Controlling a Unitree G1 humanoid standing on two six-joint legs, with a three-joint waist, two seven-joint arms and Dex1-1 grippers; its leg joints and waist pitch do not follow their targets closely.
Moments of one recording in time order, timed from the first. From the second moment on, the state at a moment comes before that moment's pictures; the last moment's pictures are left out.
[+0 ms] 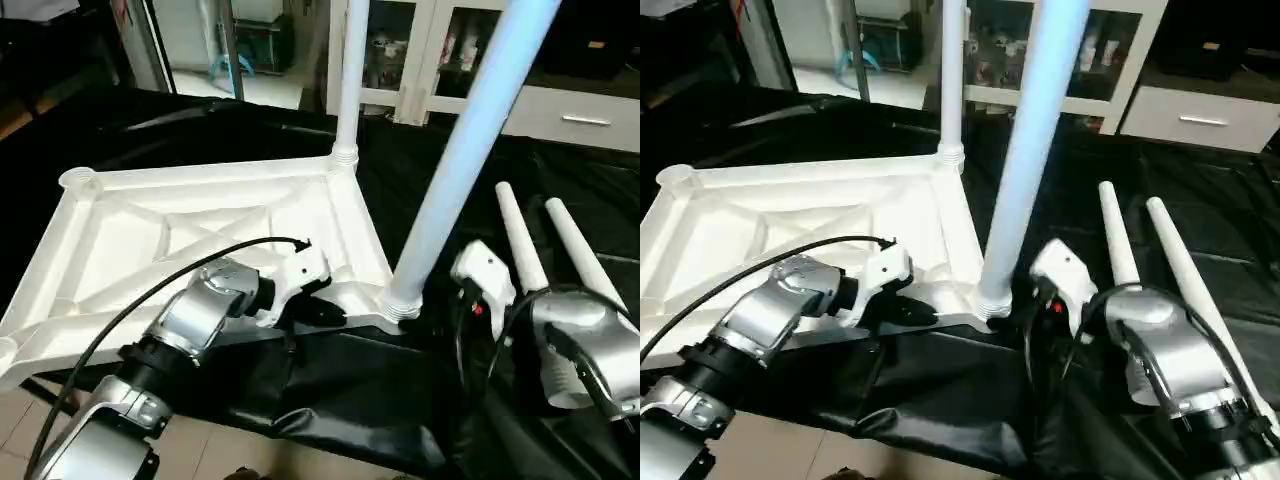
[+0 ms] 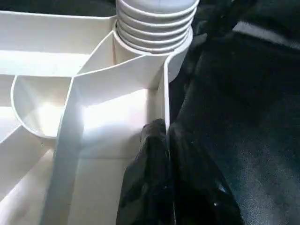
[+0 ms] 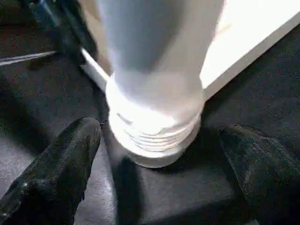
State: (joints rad) left arm -0.57 0.34 -0.39 0.40 -0.02 0.33 -1.17; right arm -0.27 -0.60 0.19 0.06 0.23 0.45 0.93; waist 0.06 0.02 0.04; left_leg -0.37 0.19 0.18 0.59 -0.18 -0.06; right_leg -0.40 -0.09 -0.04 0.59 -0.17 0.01
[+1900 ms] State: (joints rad) left arm -0.56 0.34 -0.38 0.39 -0.01 0.38 -1.14; right arm -0.31 -0.45 0.19 0.17 0.22 0.40 0.83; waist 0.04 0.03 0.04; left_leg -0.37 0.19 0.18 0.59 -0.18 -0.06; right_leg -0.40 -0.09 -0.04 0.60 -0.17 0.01
